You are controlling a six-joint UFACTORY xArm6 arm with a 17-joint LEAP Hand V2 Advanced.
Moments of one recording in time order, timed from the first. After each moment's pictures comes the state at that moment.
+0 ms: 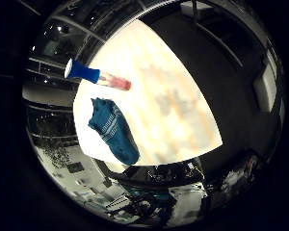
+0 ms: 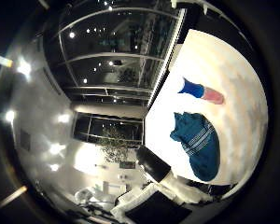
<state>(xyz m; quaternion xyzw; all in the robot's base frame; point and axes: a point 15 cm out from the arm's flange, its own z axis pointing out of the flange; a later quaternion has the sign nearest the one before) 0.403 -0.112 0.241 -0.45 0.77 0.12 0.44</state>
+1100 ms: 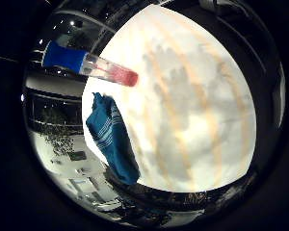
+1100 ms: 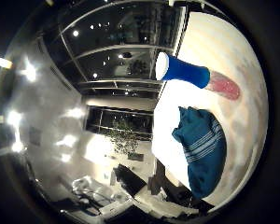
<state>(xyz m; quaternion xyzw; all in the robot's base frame) 0.472 -0.044 0.153 -0.49 0.69 0.17 0.50</state>
